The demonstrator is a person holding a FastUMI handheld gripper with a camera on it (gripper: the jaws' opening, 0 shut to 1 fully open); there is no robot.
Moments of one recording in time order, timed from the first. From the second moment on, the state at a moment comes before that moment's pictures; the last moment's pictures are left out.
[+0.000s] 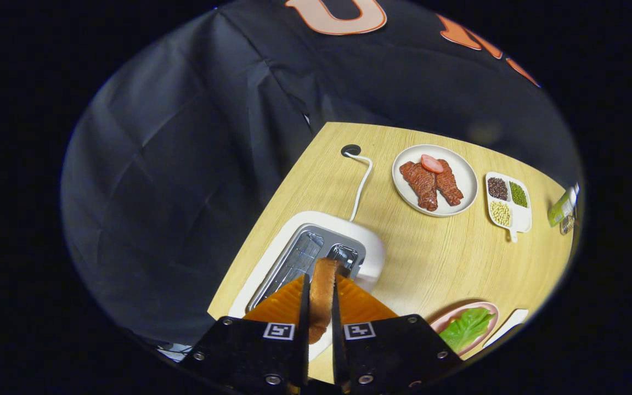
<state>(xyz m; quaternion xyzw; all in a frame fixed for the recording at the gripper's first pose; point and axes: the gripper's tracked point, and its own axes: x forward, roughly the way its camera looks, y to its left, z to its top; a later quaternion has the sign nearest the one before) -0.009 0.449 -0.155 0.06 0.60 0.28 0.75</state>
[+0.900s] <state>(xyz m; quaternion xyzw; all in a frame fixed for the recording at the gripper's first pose) -0.024 0.358 -0.092 0.16 0.53 0.31 0.77</state>
